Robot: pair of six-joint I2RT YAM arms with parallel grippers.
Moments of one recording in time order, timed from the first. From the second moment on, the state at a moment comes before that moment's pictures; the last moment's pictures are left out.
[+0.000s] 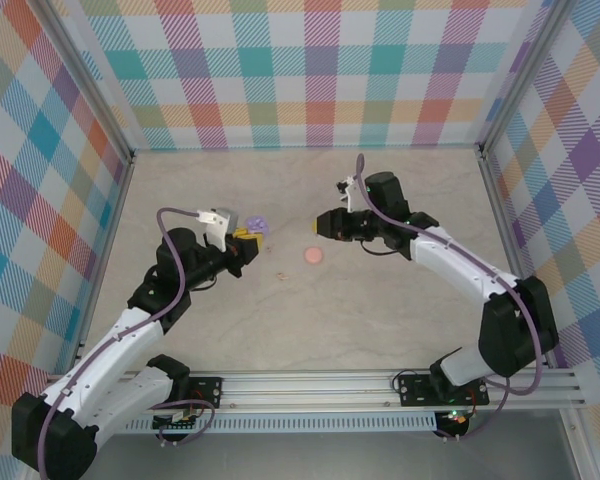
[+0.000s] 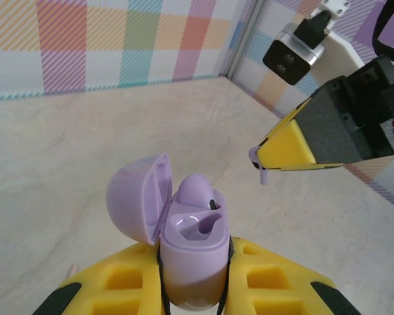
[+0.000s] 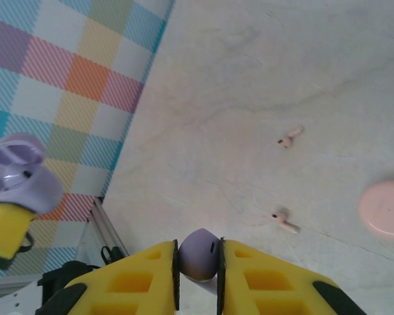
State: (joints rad) left arm -0.43 0.86 0.62 0.02 0.33 -0.21; right arm 0.51 1.45 1.09 -0.24 -0.66 0.57
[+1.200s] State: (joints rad) left arm -0.51 1.02 0.63 0.36 0.44 -0.16; right arm 0.66 1.36 1.25 -0.12 -0.66 0.57
